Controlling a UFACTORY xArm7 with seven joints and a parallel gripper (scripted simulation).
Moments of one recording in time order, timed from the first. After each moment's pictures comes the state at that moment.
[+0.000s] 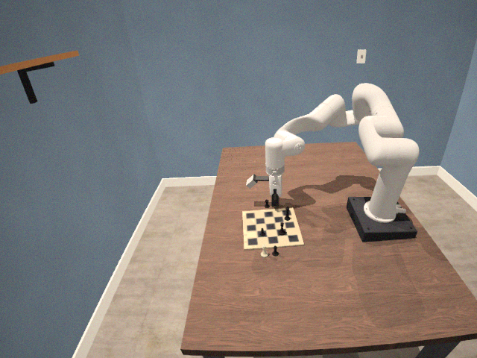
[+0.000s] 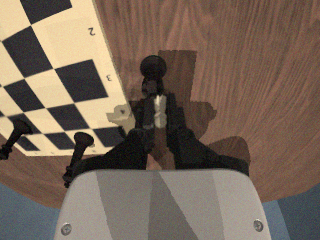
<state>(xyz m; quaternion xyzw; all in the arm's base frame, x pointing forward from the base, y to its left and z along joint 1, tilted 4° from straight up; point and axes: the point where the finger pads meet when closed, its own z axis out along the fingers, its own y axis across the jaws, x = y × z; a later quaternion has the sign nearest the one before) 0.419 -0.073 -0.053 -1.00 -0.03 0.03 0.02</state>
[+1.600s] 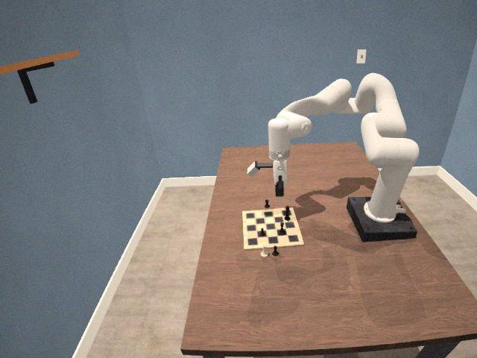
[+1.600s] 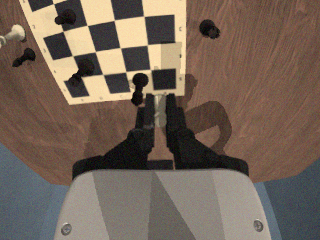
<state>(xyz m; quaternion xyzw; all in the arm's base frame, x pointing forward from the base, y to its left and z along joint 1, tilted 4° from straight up) 0.405 -0.011 0.052 -1.00 -0.06 0.03 0.02</state>
